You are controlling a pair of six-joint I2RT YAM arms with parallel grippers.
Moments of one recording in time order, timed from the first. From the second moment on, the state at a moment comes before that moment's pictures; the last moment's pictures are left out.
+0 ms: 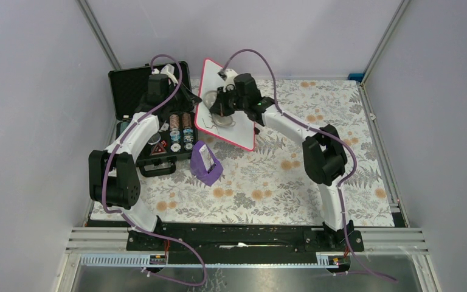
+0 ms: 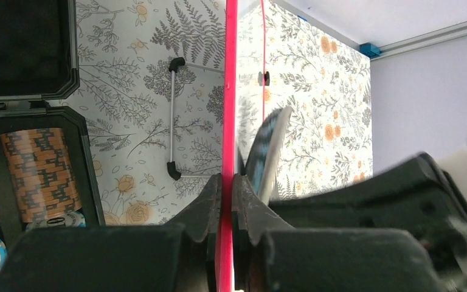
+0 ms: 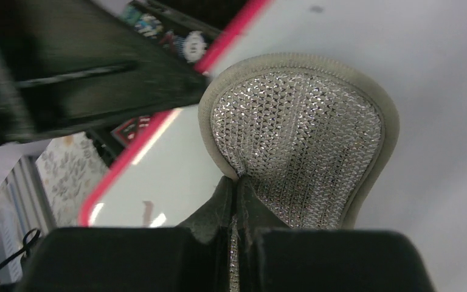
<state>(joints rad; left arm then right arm) -0.14 1.64 1.29 -0.13 0.35 -0.67 0.63 2.13 1.76 -0.09 -0.36 0.35</state>
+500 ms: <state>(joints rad) -0.14 1.64 1.28 -0.13 0.34 -0.66 0.66 2.11 1.71 0.01 -0.41 0.36</state>
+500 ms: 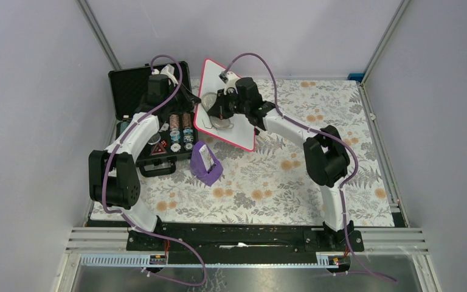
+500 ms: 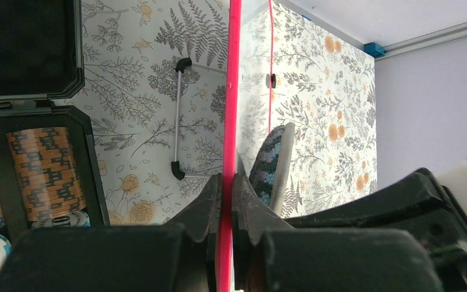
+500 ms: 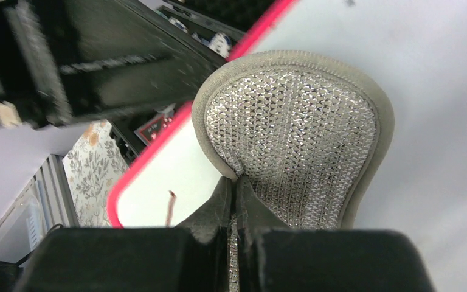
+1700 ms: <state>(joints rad) -0.14 1.64 1.28 -0.13 0.35 -0.66 0.71 2.08 1.73 -0.09 -0.40 0.39</state>
